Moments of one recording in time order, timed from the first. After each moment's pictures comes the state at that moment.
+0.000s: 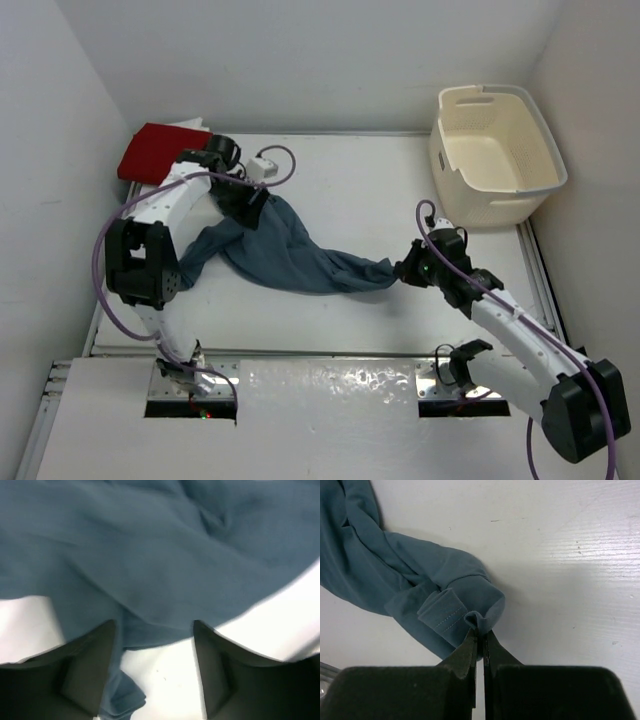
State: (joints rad) left arm -0.16 1.81 1.48 -0.99 0.39 0.59; right arm 0.39 0.94 0.48 -0.29 -0.05 0.58
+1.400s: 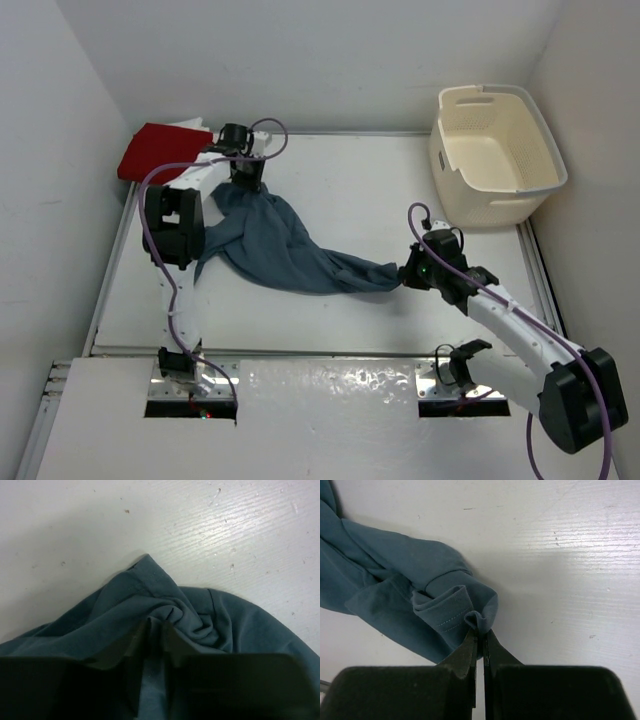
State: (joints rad) left arm -0.14 2.21 1.78 -0.56 0.17 0.14; right arm 0.39 0.99 0.48 -0.31 0.00 0.53
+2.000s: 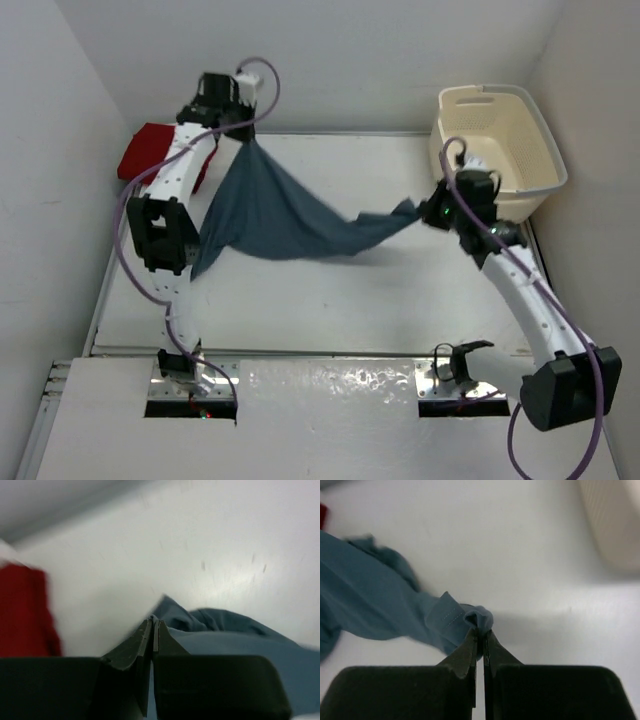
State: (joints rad) left arm -0.12 2.14 2.10 -0.70 0.21 0.18; right arm 0.21 1.10 0.88 -0.39 0.01 0.45
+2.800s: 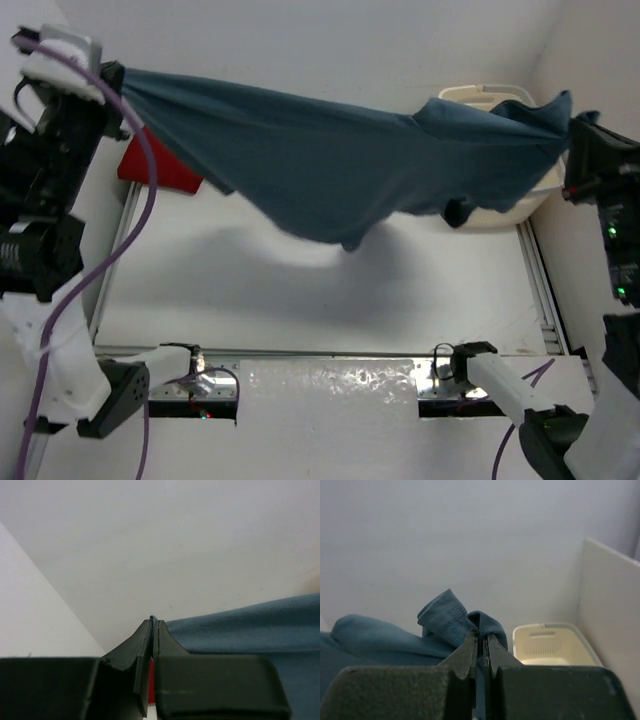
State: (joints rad) left arm -0.05 1.23 2.18 -0.76 0.12 0.29; right arm 0.11 0.93 1.89 -0.66 0.09 0.07
